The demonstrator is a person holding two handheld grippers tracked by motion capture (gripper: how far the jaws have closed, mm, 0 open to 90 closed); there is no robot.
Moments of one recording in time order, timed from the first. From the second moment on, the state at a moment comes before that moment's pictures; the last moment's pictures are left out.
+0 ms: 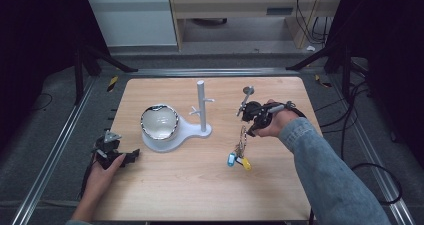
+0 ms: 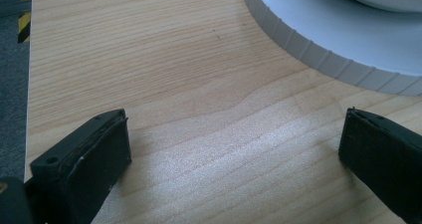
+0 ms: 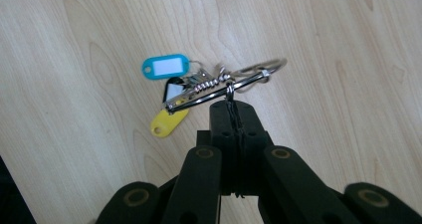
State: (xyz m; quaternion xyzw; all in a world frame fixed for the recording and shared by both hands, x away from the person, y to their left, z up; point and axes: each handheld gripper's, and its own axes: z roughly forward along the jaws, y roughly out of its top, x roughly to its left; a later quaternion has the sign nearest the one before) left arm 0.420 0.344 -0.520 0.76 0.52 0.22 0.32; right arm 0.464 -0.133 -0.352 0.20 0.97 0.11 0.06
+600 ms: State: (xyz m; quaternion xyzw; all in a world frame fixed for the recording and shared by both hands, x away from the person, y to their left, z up) left arm 0.420 0.344 -0.520 0.76 0.52 0.22 0.33; right arm 0.468 -0.132 -0.325 0.21 0.97 0.13 0.09
